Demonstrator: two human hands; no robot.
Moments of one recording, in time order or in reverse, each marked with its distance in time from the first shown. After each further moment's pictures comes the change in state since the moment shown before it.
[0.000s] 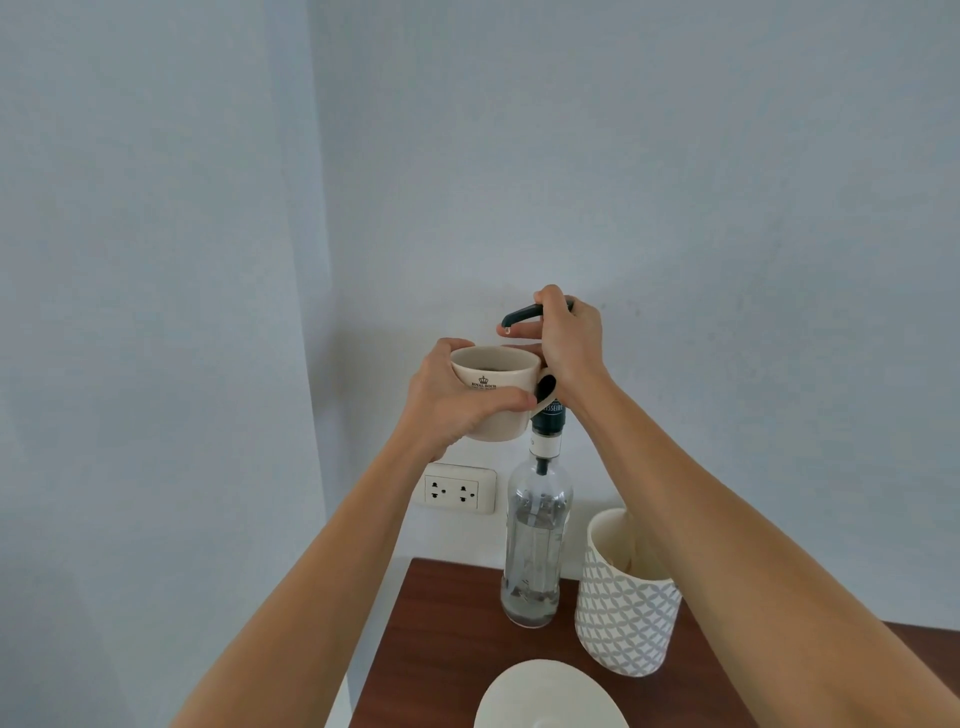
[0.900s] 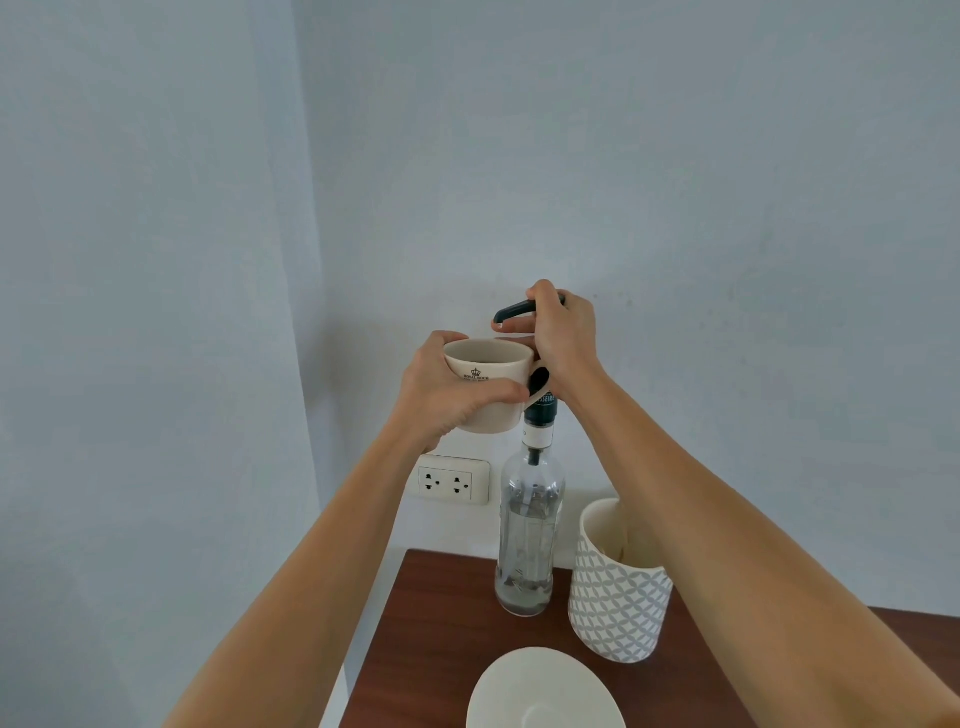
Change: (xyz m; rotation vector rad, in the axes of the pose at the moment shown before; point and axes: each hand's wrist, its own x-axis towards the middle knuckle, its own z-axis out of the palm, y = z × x) left_hand -0.001 0.001 0.002 -0.026 -0.018 -0.011; right_hand 0.000 0.003 -0.004 -0.004 -0.012 -0.005
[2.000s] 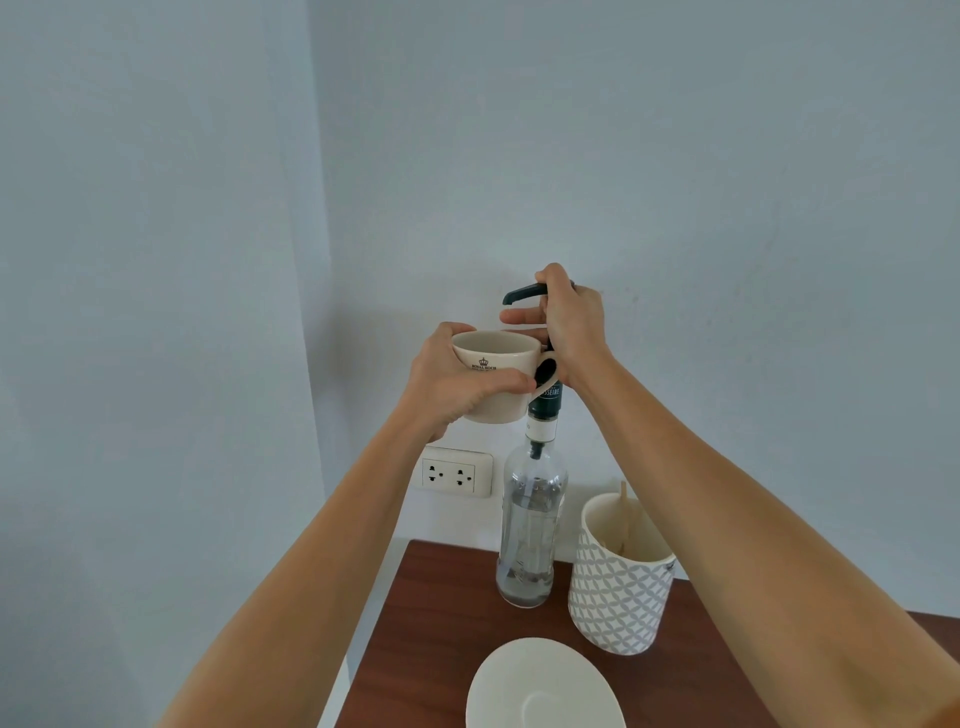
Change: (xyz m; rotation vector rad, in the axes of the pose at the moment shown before) left_hand -0.001 0.005 0.001 -0.002 -0.013 -0.010; right_hand -0.004 -0.013 -0.004 -0.026 -0.019 0.077
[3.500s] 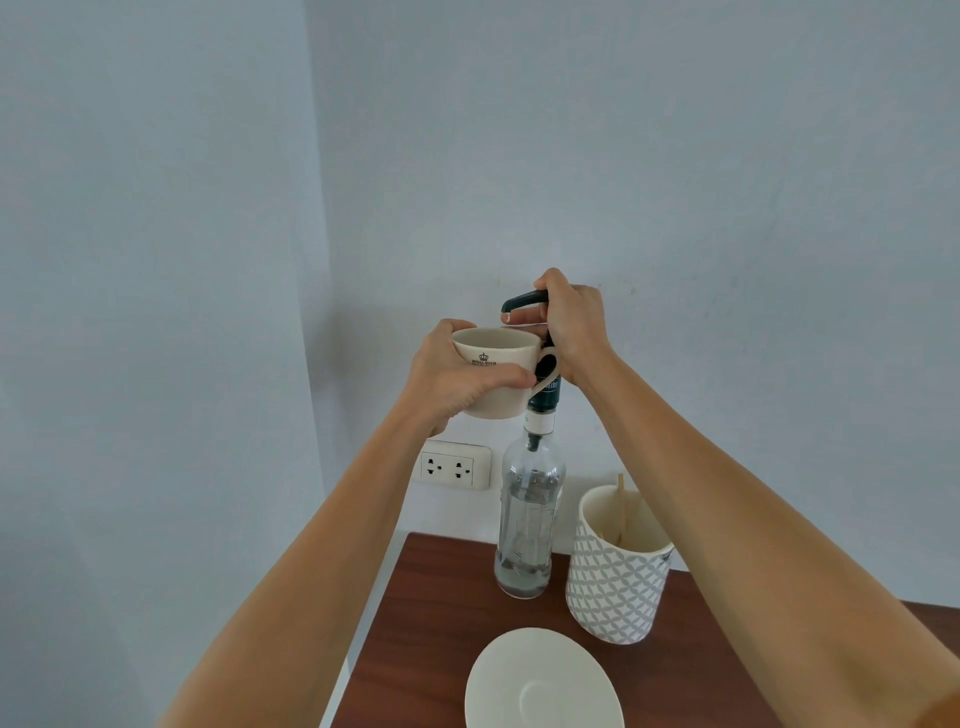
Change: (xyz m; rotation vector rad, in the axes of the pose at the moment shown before) left_hand -0.001 -0.002 0.002 -0.012 -0.002 -0.029; right_hand 0.005 0.008 -0.003 -0.002 -0.015 0.001
